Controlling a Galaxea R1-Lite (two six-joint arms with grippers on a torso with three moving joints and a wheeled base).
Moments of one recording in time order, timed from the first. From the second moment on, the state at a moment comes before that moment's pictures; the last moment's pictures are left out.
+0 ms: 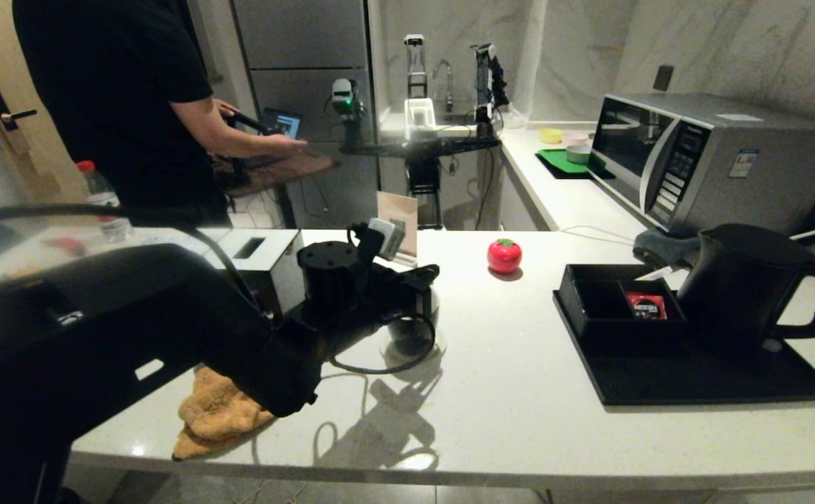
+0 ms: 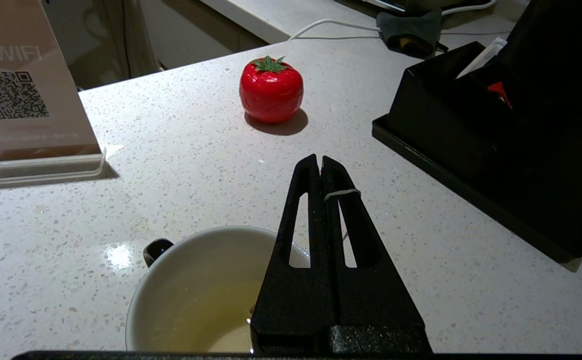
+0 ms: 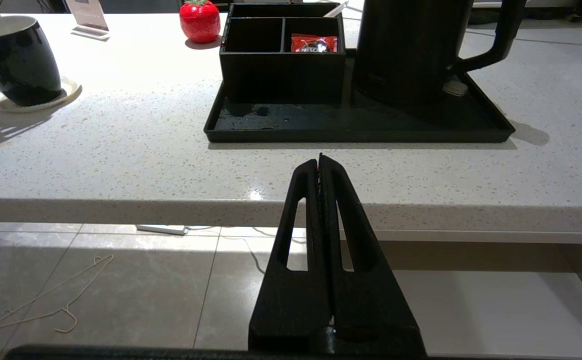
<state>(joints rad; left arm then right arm) -0.56 2.21 -0.99 -1.18 -0.18 -0.12 0.00 0.00 0.00 0.00 -0.02 0.01</state>
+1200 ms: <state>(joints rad) -0.53 2.13 -1.07 -1.18 -0.18 -0.12 0.00 0.00 0.00 0.00 -0.02 0.01</state>
